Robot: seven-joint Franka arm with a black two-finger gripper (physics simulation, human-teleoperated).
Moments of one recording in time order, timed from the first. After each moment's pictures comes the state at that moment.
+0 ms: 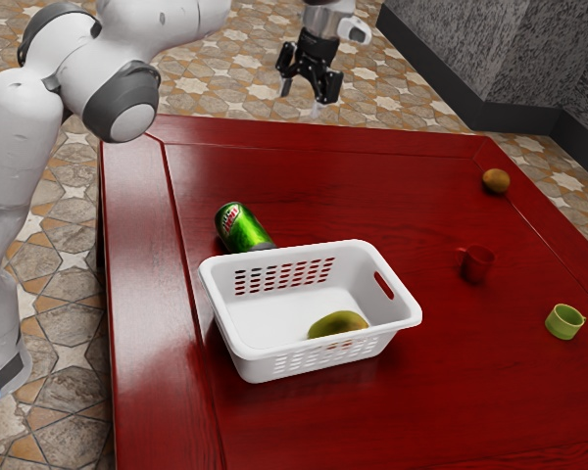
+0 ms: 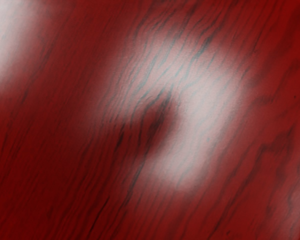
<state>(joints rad) -0.33 0.36 0.92 -1.19 -0.27 1.35 0.04</state>
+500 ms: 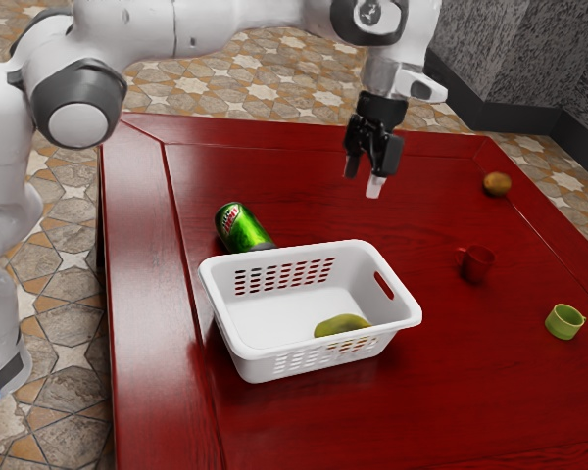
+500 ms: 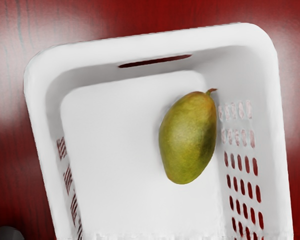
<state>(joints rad) -0.60 0.23 0.70 -1.29 -0.44 1.34 0.05</state>
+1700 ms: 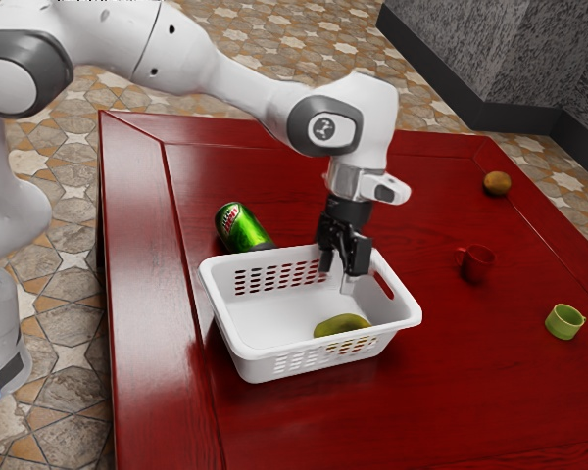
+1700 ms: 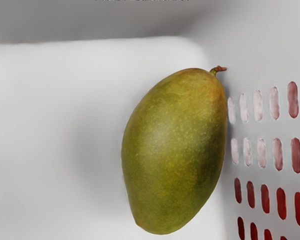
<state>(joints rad) -0.85 0.03 0.72 -1.88 -0.38 1.88 -0.04</state>
